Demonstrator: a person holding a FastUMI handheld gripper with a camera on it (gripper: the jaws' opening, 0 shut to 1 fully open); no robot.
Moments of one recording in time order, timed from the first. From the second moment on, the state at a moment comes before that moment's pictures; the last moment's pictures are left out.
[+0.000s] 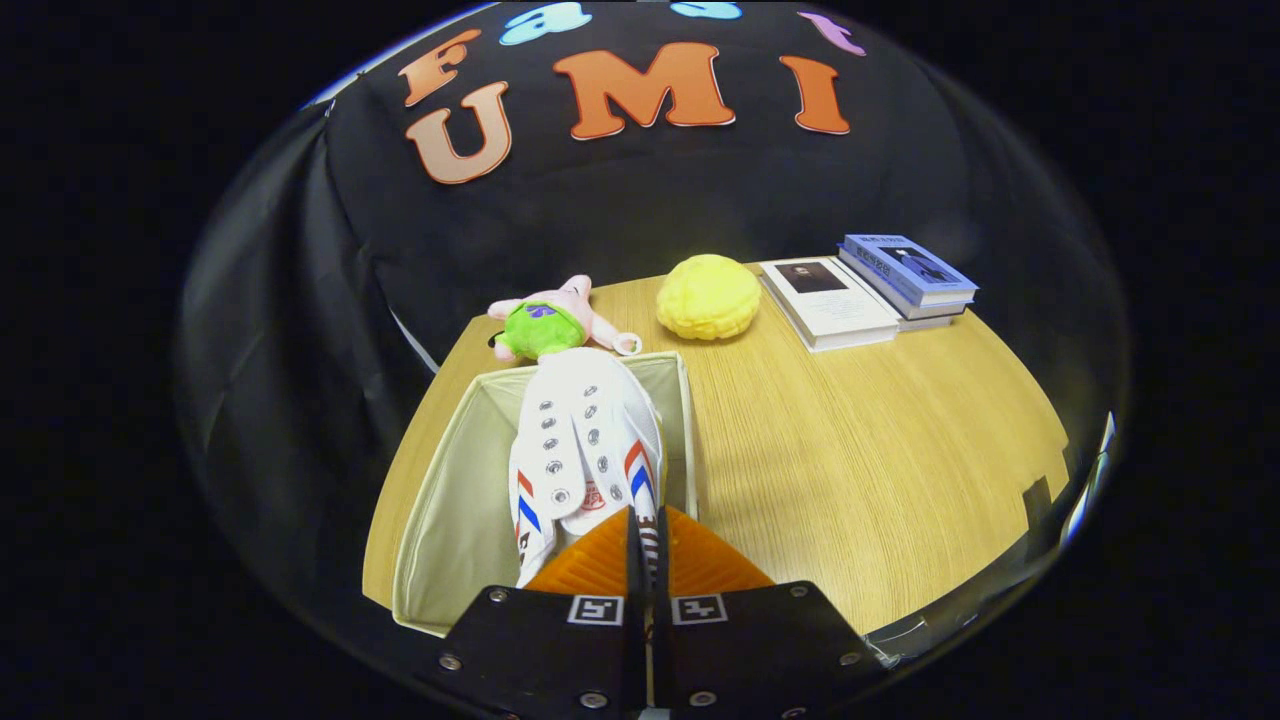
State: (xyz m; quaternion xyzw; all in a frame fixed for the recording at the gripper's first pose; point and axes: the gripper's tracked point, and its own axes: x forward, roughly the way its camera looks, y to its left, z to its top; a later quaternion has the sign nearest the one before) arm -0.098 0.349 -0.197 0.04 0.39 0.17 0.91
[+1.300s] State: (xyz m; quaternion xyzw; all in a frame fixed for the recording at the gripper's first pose) arm 0.017 0.144 0.079 0.05 0.07 0.12 0.99
